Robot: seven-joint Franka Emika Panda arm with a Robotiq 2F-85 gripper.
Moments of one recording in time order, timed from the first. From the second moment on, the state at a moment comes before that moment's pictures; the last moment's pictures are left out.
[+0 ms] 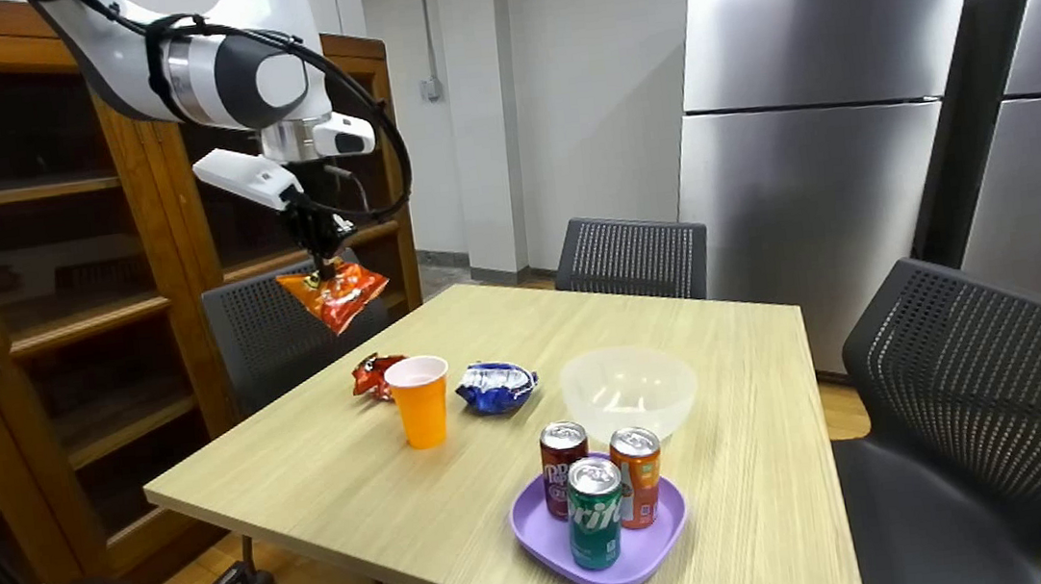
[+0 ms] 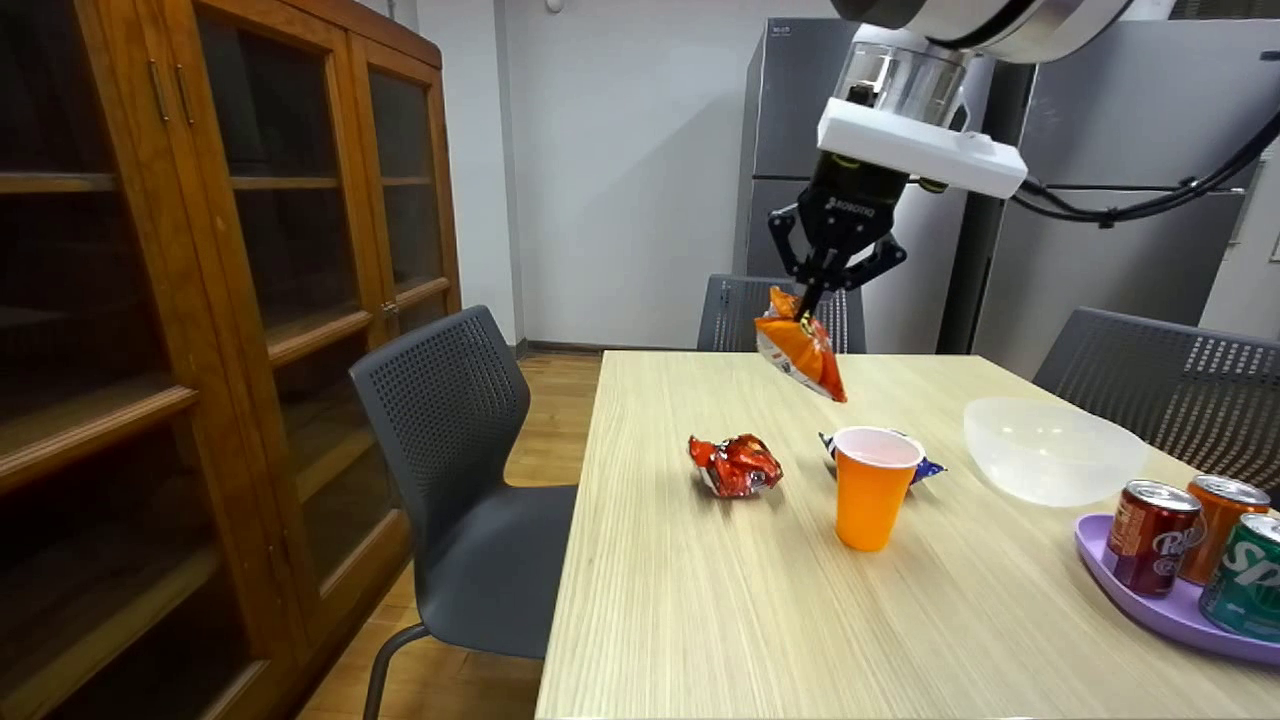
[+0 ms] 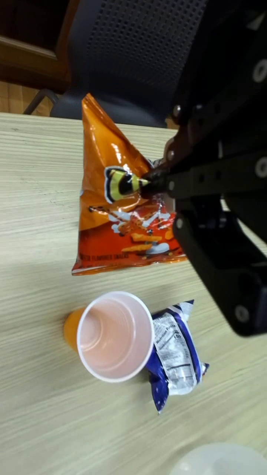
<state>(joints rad) 0.17 -0.03 0.13 -2.37 0.23 2.58 0.22</state>
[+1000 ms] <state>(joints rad) 0.00 -0.09 -0.07 -2.40 0.23 2.59 0.04</state>
